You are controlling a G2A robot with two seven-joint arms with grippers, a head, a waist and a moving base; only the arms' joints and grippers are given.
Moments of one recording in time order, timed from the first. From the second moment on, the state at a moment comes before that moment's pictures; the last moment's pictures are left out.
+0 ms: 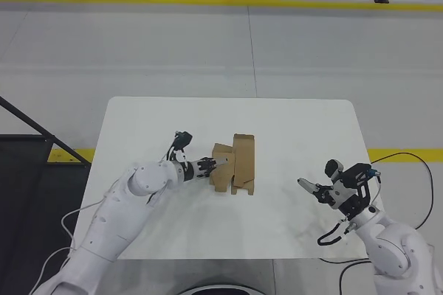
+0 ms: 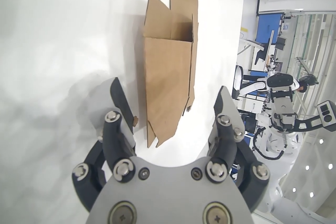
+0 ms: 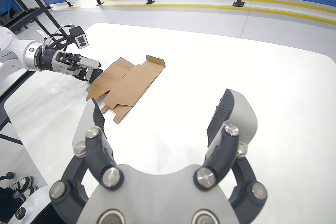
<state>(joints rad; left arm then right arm) 0.94 -1.24 -1.09 -1.32 0.17 0.12 -0.75 -1.54 -1.13 1.66 -1.85 -0.91 -0.53 0.31</state>
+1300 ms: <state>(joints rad) 0.98 -1.22 -1.18 -1.33 0.07 -0.11 -0.83 -1.54 -1.13 1.63 -1.86 -0.92 -0.54 0.33</state>
